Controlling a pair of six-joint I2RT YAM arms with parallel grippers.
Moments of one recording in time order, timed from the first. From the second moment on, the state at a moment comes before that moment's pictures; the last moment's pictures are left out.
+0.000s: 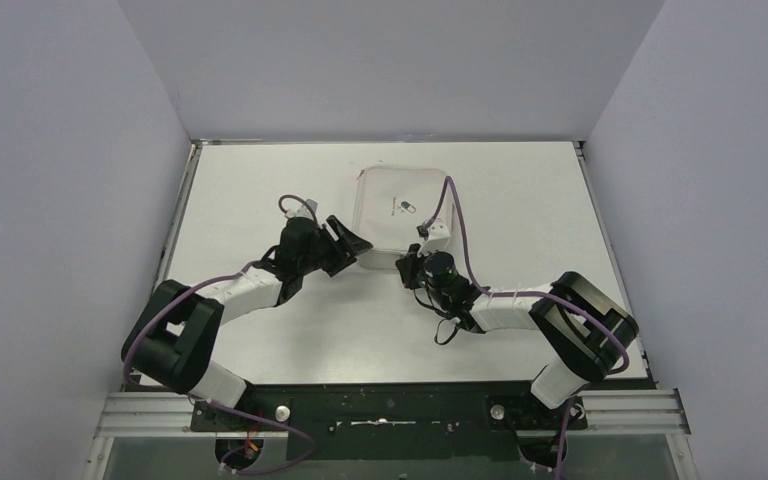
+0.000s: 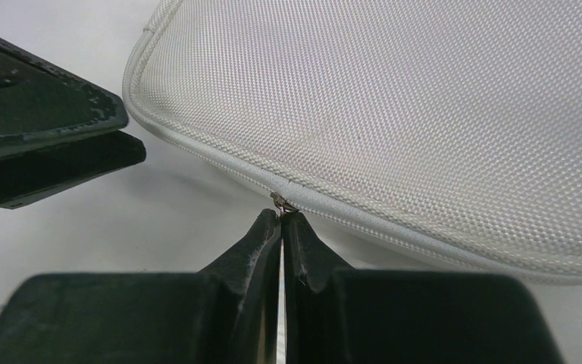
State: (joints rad) left arm -0.49 1.53 0.67 0.35 0.18 -1.10; right arm 0.77 1.60 0.56 0.66 0.23 0.43
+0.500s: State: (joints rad) left arm -0.55 1.67 0.74 0.43 0.12 -1.13; right arm 0.78 1.61 0.56 0.69 0.23 0.43
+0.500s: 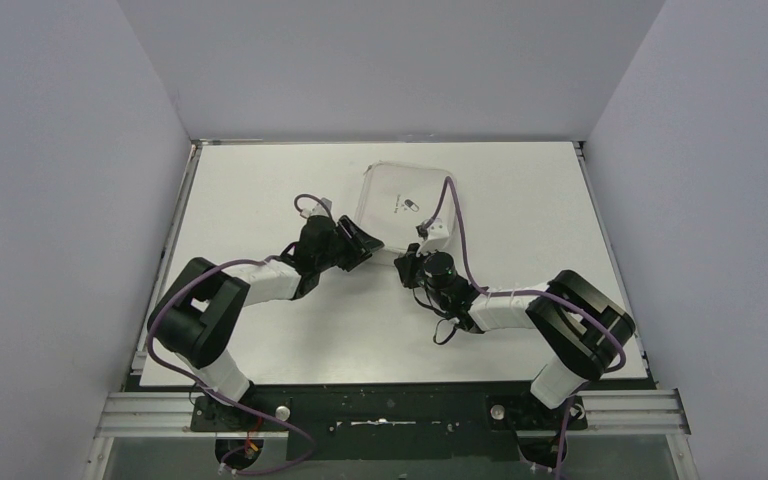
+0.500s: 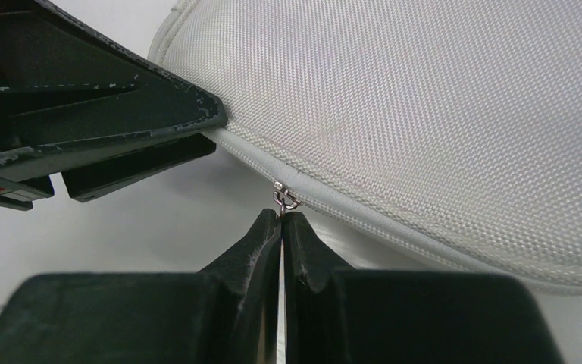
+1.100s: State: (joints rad) left arm -0.55 1.73 0.88 0.35 0.08 -0.98; right arm 0.74 1.56 0.56 0.58 0.26 0.41
